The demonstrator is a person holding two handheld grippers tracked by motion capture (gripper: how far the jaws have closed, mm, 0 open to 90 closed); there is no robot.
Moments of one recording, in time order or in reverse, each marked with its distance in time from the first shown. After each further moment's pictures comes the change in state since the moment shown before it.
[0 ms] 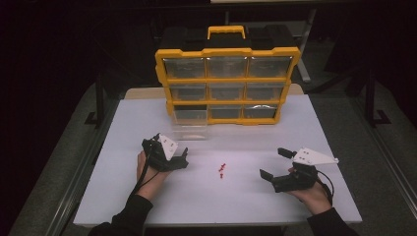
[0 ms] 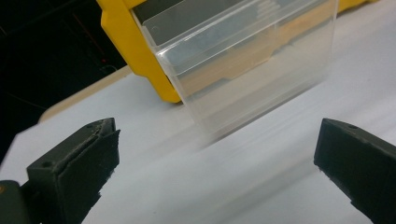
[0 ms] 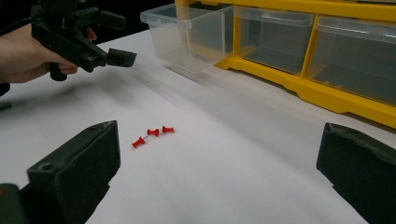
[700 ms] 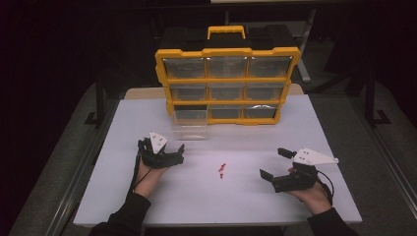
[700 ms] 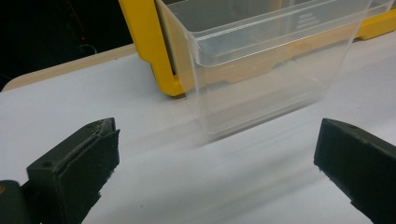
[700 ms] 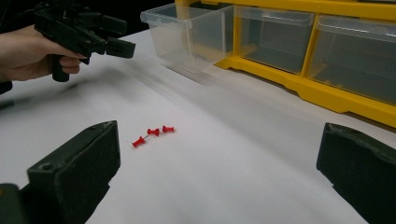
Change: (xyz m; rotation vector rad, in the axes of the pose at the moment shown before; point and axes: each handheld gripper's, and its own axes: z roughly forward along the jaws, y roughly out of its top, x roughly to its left) left arm 0.019 -0.004 0.003 -0.021 -0.071 -0.193; right arm 0.000 0.000 0.000 -0.002 0.002 -0.001
